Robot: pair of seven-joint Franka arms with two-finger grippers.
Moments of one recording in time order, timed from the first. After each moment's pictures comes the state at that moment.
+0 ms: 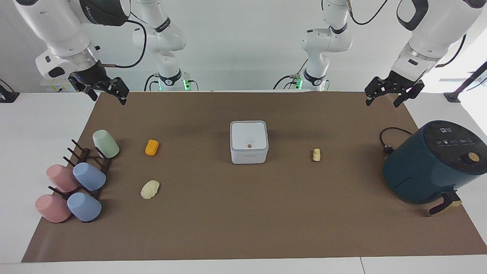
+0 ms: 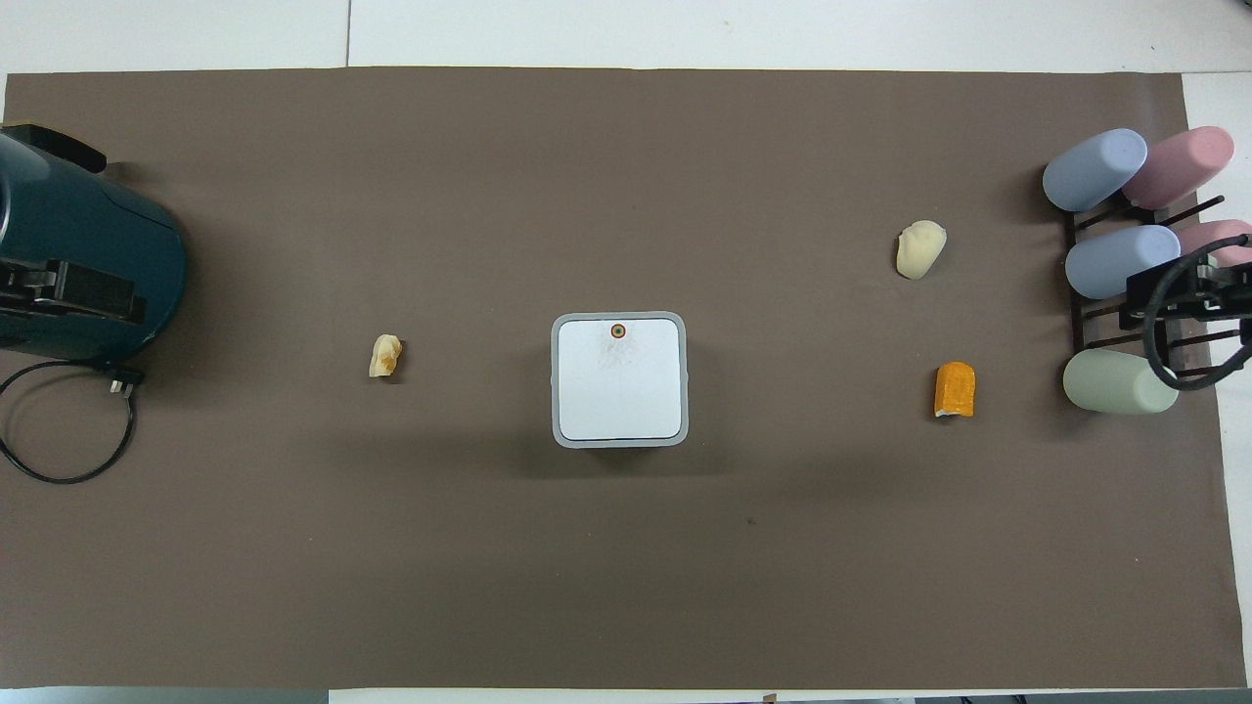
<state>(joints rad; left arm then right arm) -0.11 -0.03 0.06 -1.61 -0.03 1.56 0.09 -0.05 -0.01 -0.01 -1.59 -0.04 1.48 0.11</state>
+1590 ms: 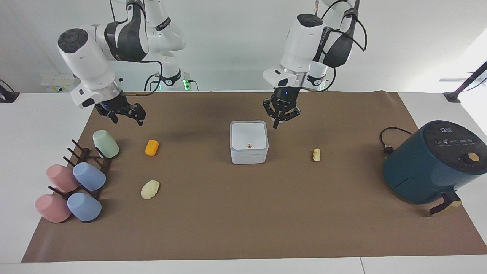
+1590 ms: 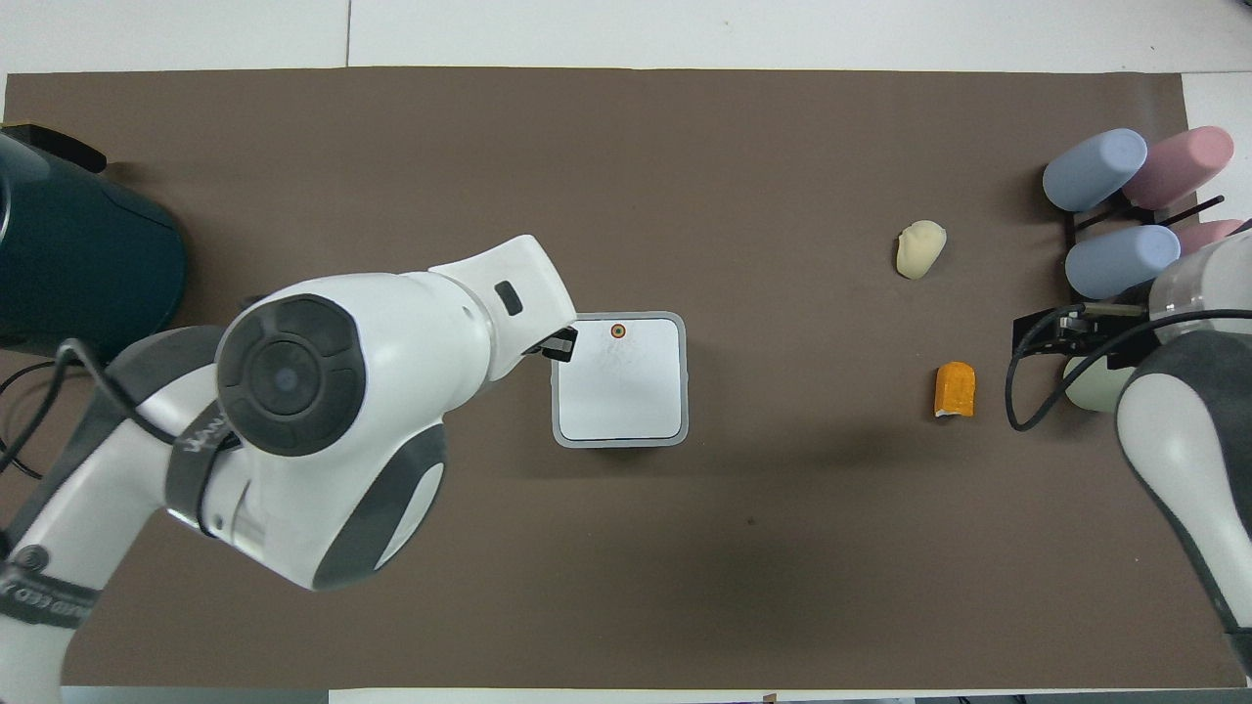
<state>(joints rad) -0.66 0.04 0.03 -1.91 -0.03 2.27 -0.20 -0.03 -0.08 -0.01 -2.04 0.00 1.91 0.11</state>
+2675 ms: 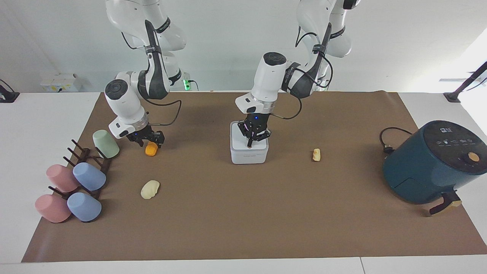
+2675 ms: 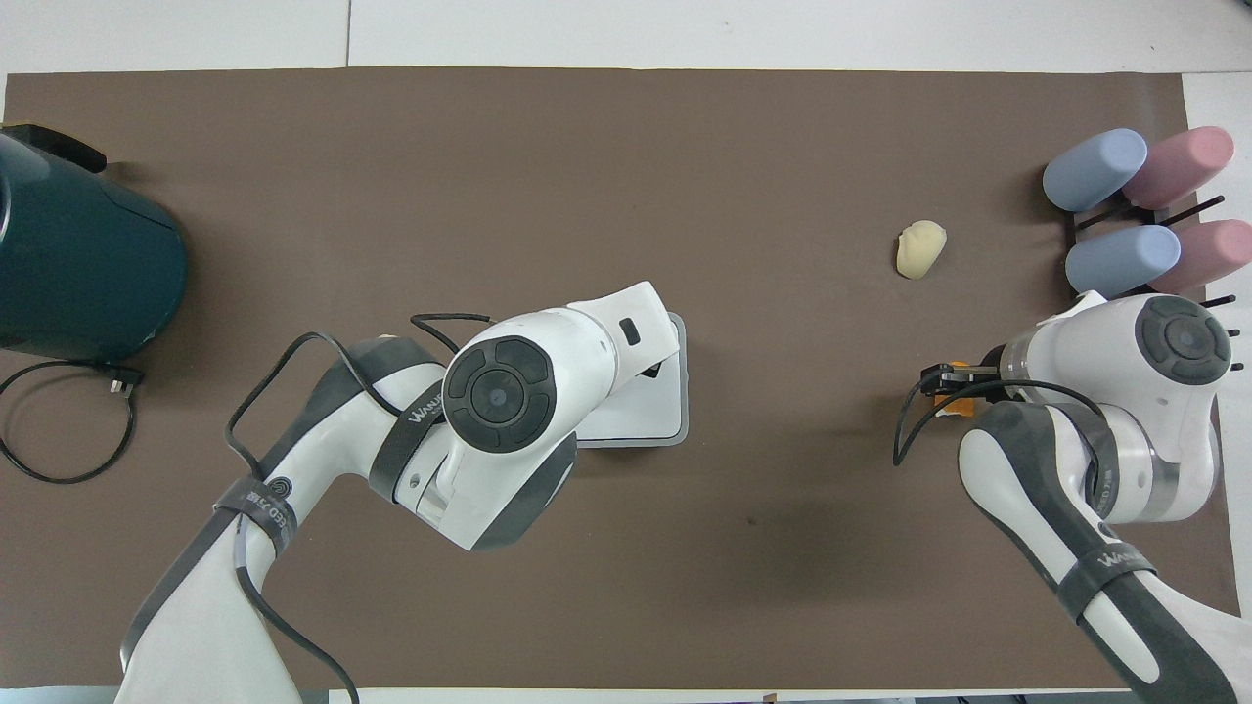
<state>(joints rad) -0.75 0.21 0.04 -1.94 -0.03 2.47 -0.24 -0.01 0.04 -0.01 -2.36 0.00 2.36 0.09</state>
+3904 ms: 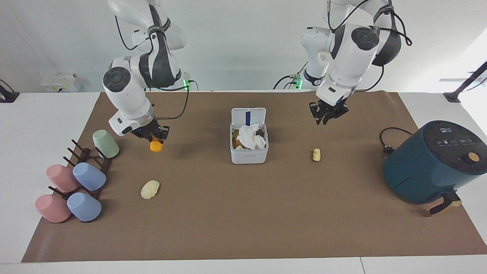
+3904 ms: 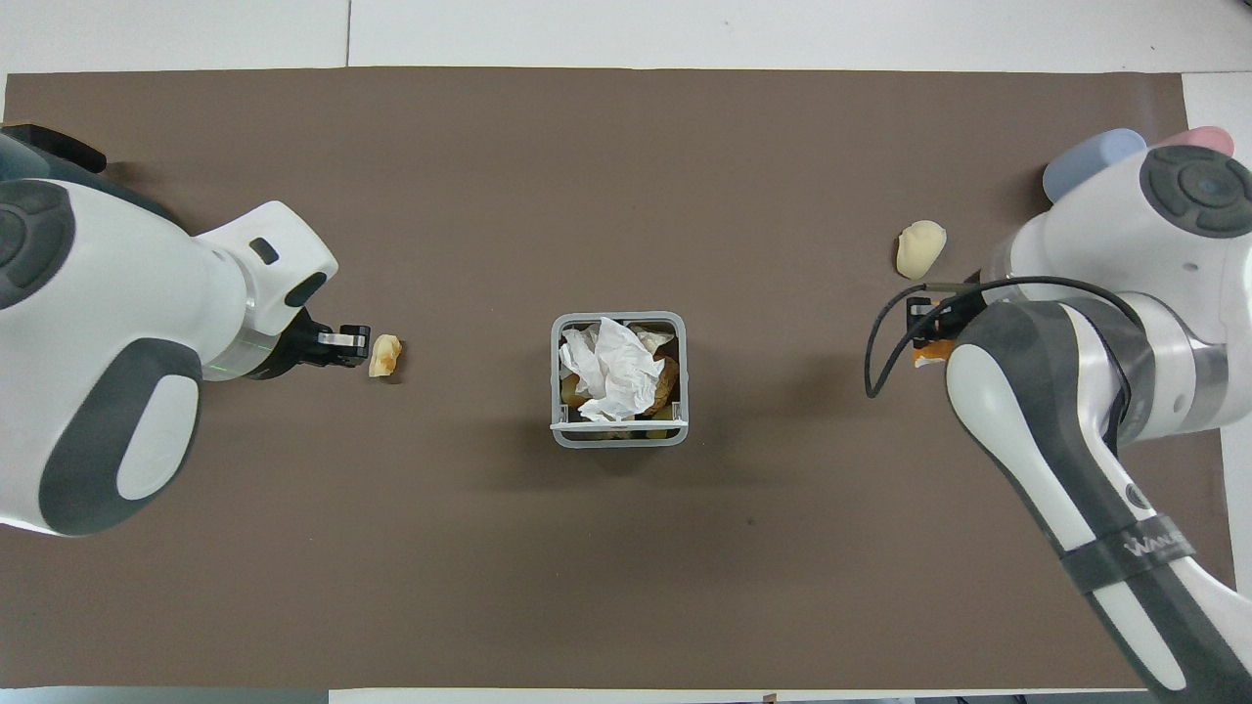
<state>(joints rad) -0.36 -0.07 0.07 -1.94 -0.03 1.87 -0.20 0.17 0.10 0.00 -1.85 0.05 1.85 0.29</state>
